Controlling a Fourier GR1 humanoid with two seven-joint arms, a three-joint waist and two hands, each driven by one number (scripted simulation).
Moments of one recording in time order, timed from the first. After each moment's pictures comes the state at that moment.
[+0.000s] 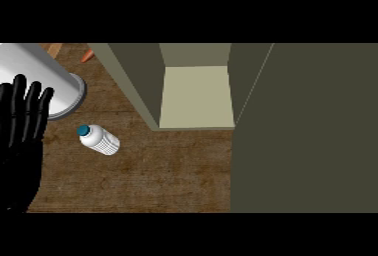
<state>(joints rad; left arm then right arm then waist) -0.02 0.11 0.01 -2.10 0.01 0.02 -0.01 -0.02 -0.08 -0.01 -2.10 0.02 0.00 0.01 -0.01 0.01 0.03</state>
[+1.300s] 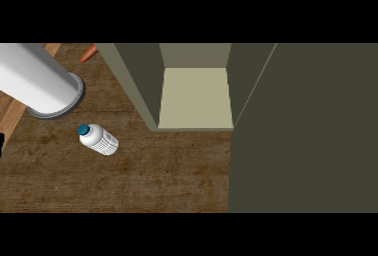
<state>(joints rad) 0.23 0.01 0.08 -2.38 0.18 0.23 0.31 0.52 -0.10 0.06 -2.43 -0.19 0.24 0.09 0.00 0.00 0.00</state>
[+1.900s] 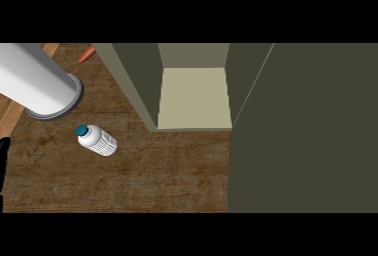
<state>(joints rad) 0.27 0.00 0.09 -2.32 0.20 0.21 0.25 0.68 -0.08 0.08 -2.44 -0.18 0.32 -0.02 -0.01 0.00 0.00</state>
